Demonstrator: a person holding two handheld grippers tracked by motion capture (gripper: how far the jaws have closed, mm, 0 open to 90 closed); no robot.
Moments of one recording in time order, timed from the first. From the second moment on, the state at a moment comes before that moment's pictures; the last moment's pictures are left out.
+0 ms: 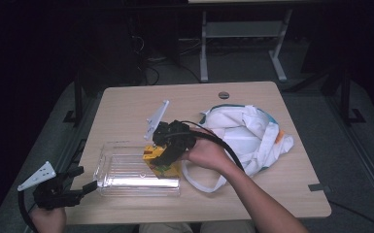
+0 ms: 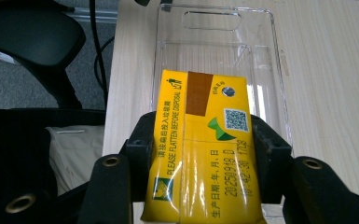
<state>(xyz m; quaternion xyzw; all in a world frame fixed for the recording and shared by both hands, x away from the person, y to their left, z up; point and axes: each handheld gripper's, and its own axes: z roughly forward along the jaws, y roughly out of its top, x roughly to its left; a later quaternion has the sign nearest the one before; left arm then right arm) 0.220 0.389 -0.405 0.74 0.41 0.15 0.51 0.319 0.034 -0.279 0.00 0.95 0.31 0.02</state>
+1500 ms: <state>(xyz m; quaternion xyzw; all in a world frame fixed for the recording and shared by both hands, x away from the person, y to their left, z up) 0.219 0.389 -0.404 0.74 0.41 0.15 0.52 0.324 0.058 -0.317 0.00 0.96 0.29 0.01</state>
